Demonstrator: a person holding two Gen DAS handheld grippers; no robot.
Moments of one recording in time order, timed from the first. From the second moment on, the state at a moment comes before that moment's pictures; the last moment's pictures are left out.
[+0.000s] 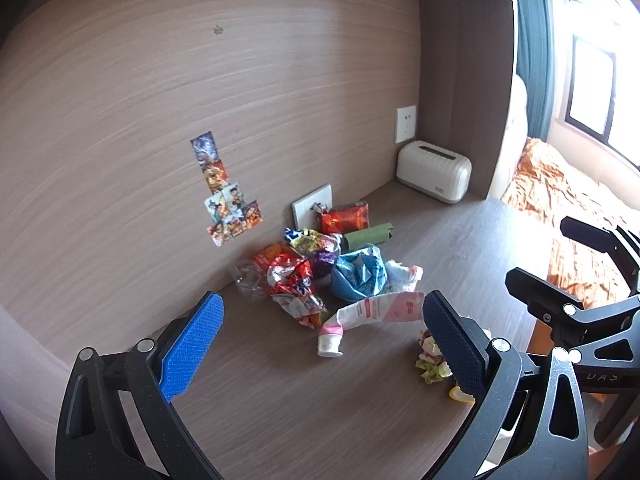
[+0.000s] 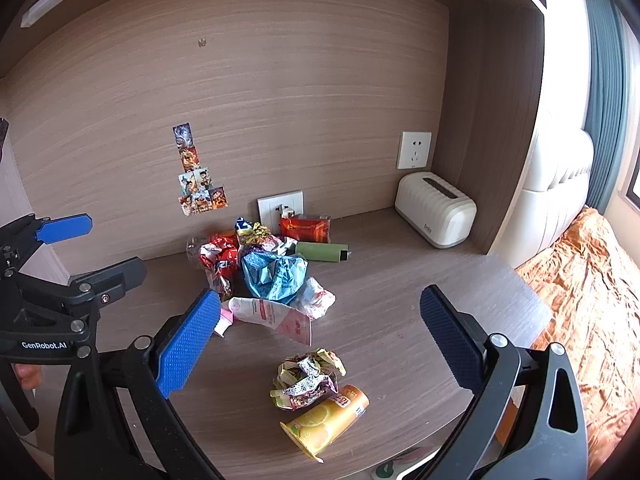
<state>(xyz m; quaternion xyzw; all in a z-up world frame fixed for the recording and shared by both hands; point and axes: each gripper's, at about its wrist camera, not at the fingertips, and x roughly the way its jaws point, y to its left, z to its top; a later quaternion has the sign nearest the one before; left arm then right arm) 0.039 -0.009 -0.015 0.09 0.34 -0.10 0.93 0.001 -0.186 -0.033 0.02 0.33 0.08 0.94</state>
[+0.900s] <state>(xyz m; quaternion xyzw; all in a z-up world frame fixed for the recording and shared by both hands) 0.147 -0.029 -0.188 0.11 0.47 -0.18 0.86 0.065 -0.135 -0.188 -0.14 0.55 0.13 0.81</state>
